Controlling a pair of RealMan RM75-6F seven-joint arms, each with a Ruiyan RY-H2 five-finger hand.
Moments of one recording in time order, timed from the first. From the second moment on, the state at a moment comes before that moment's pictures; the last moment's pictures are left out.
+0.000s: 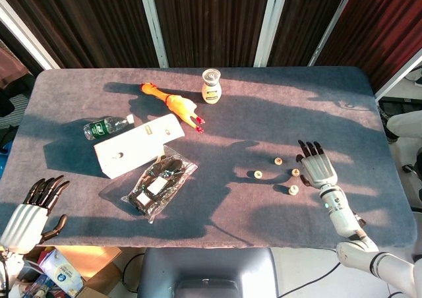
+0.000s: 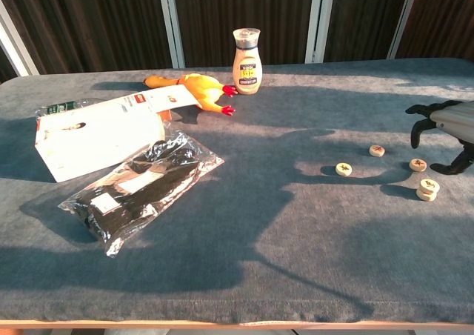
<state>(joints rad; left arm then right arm) -0.16 -1.11 0.03 -1.52 1.67 1.50 -0.11 0.56 -1.54 0.13 -1.06 -1.21 0.89 -0.32</state>
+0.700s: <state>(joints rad) -0.16 -1.11 0.03 -1.52 1.67 1.49 -0.11 0.58 -1.58 0.12 -1.02 -1.23 0.88 -0.30</state>
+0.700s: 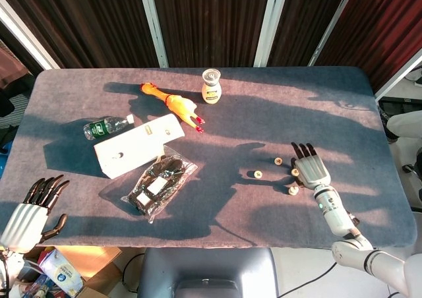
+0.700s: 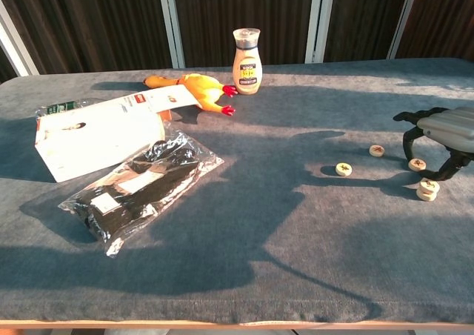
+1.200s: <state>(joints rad) -0.16 -1.11 0.03 -1.52 1.67 1.49 -0.12 0.55 -1.52 0.10 -1.12 -1.28 0.96 -0.28</state>
